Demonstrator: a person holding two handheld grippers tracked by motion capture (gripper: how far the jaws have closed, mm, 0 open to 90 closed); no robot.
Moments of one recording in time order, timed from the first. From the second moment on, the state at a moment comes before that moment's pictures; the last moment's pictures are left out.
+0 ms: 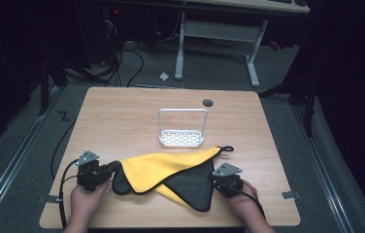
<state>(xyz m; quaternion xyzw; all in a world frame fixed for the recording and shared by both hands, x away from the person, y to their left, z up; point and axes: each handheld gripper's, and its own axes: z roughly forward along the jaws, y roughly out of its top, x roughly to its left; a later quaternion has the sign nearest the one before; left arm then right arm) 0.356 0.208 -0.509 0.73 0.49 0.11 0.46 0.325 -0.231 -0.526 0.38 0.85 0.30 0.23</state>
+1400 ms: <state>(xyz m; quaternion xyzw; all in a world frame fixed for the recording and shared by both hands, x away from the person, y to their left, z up) 0.280 0.124 -0.516 0.83 0.37 0.05 0.42 0.345 -0.283 -0.527 0.45 0.81 0.26 0.29</state>
